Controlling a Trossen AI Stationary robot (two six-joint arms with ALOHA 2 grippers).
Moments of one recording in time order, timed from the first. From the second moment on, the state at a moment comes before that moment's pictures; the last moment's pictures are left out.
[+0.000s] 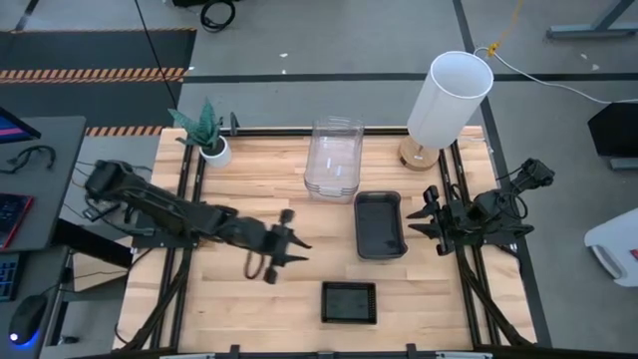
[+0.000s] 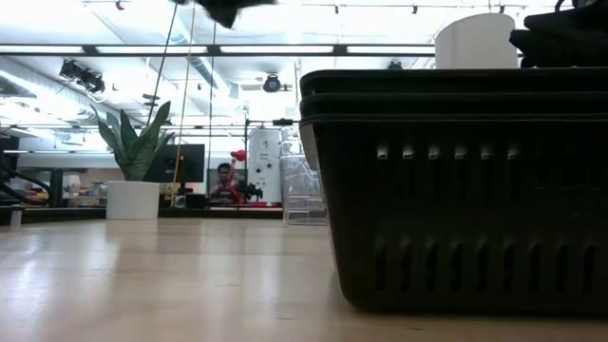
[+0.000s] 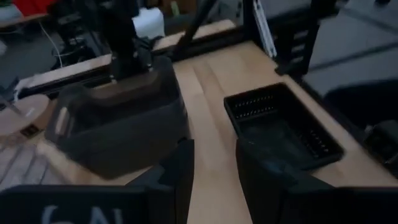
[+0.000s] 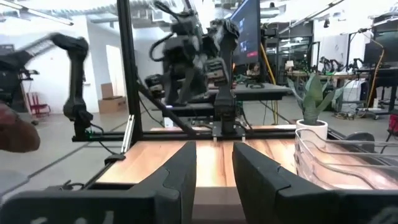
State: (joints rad) left arm -0.34 1.35 0.87 0.11 -0.18 0.13; right arm 0.54 0.04 0.01 0.21 0.45 -0.04
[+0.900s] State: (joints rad) left arm -0.51 0.72 0.55 0.05 -0.25 -0.06; right arm 0.54 0.05 0.01 0.24 0.44 -0.04
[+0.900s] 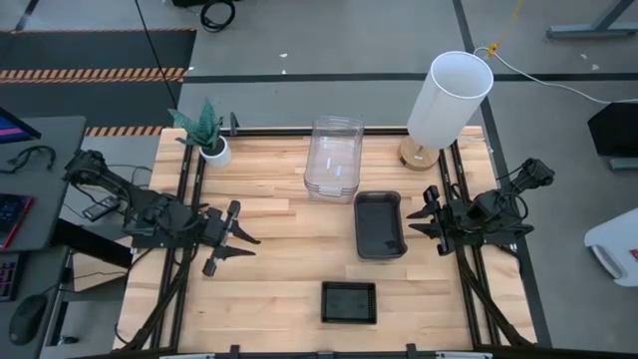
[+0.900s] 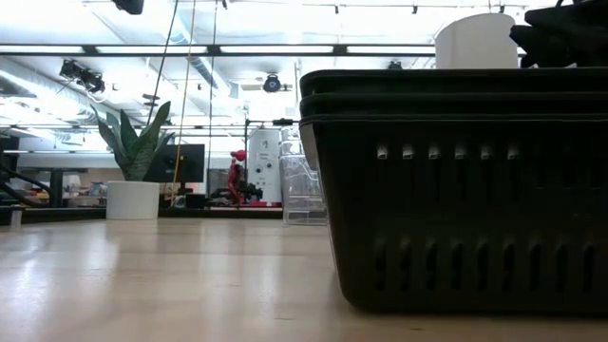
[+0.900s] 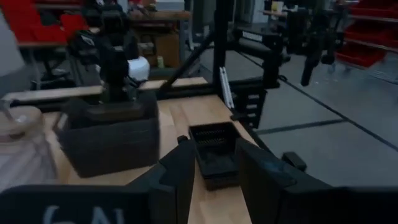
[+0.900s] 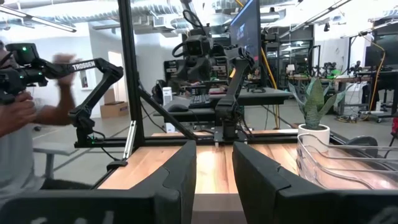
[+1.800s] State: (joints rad) left arm -0.63 0.35 0.01 0.47 -0.13 -0.04; right arm 0.54 0.05 0.01 0.25 0.44 -0.04
